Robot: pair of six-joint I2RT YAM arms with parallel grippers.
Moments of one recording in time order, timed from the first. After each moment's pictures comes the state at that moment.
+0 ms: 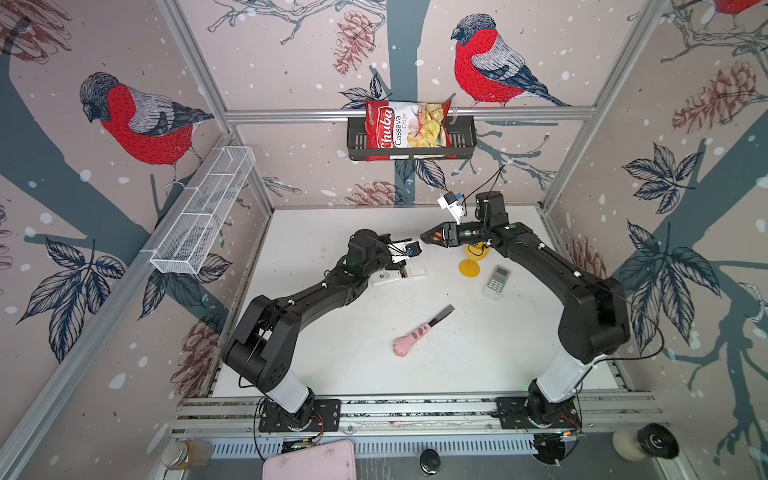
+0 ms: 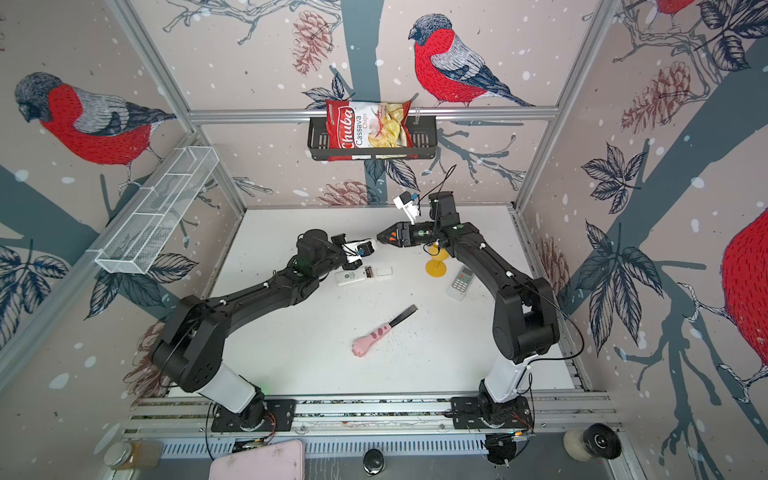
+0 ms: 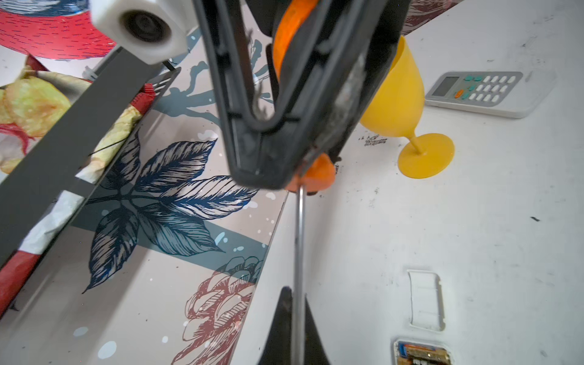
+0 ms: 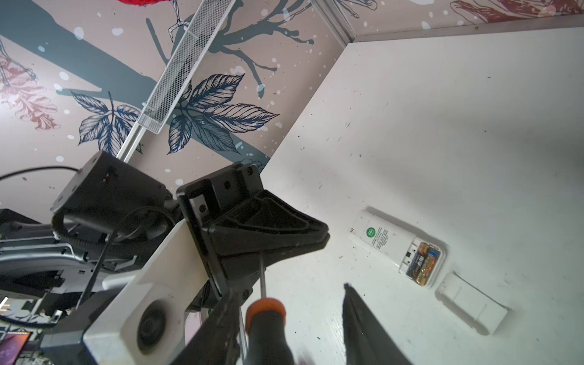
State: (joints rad) left arm -0.53 1.60 0.98 0.38 0.33 0.89; right arm 0.39 1.73 1.43 -0.33 -1.01 0.23
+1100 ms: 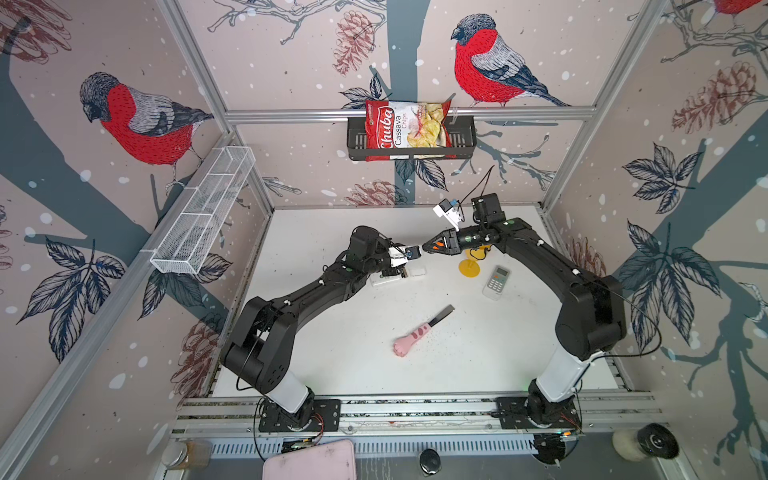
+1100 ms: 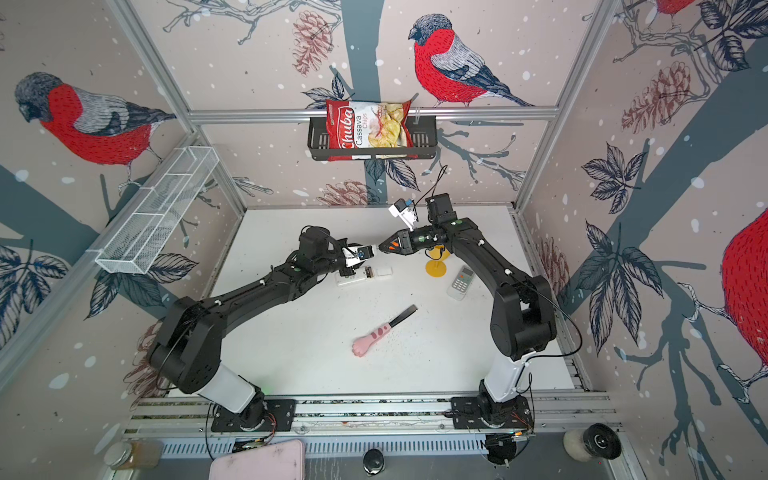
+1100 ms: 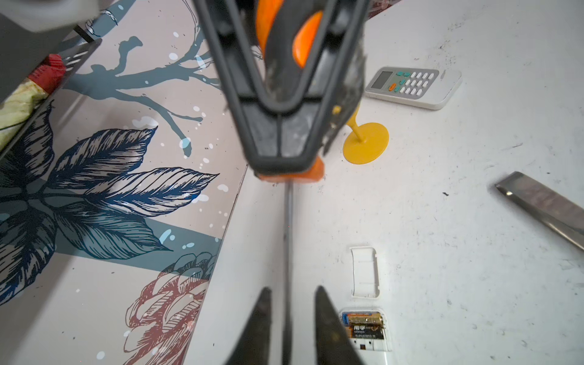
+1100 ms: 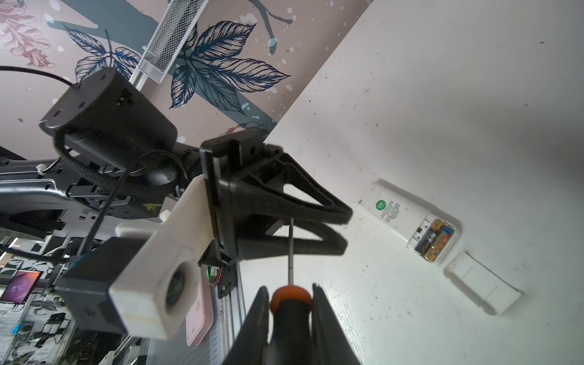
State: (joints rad) left arm -0.52 1.58 1.00 0.20 0.41 0.89; right arm 0.38 1.76 1.49 -0.55 -1.06 0.01
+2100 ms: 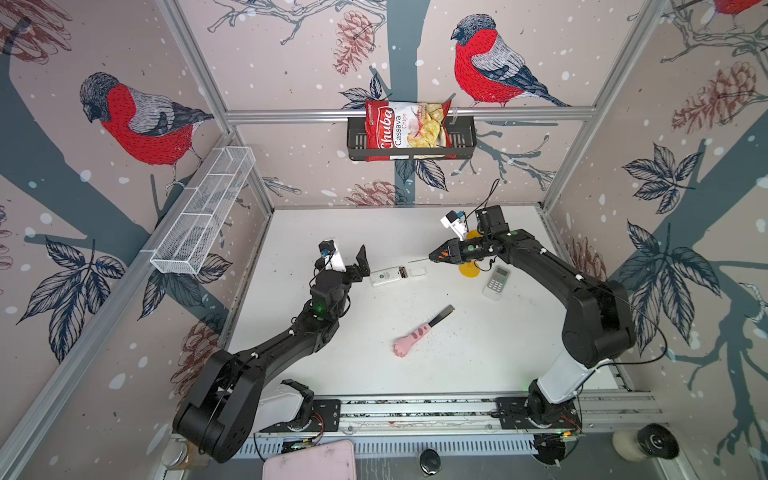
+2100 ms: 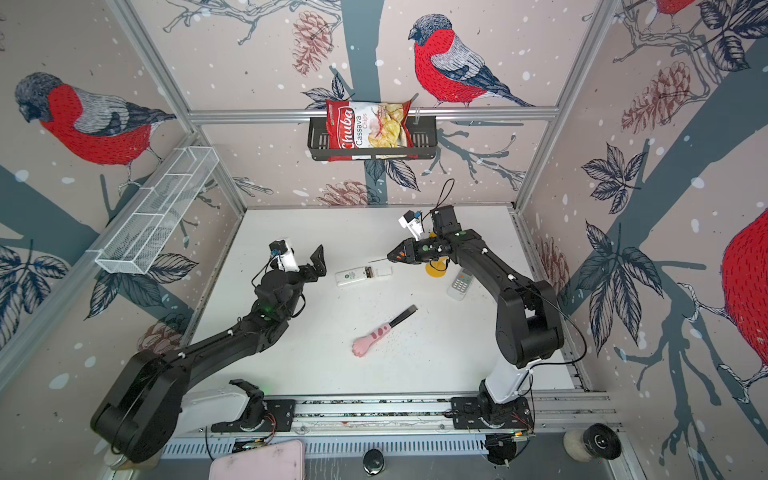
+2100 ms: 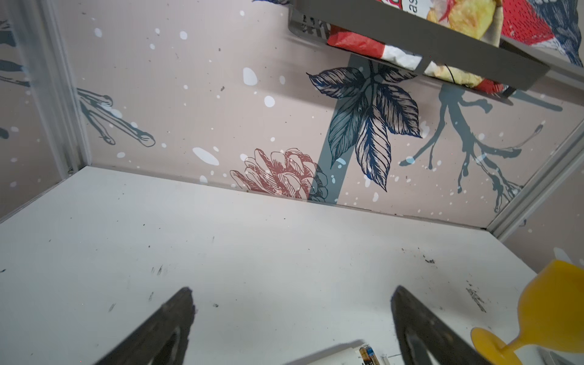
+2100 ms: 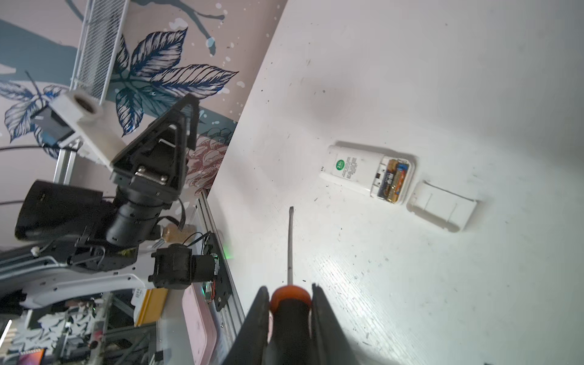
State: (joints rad) left arm -0.45 1.20 0.45 0.70 -0.32 -0.30; right arm 0.37 1.71 1.32 -0.50 -0.91 0.21
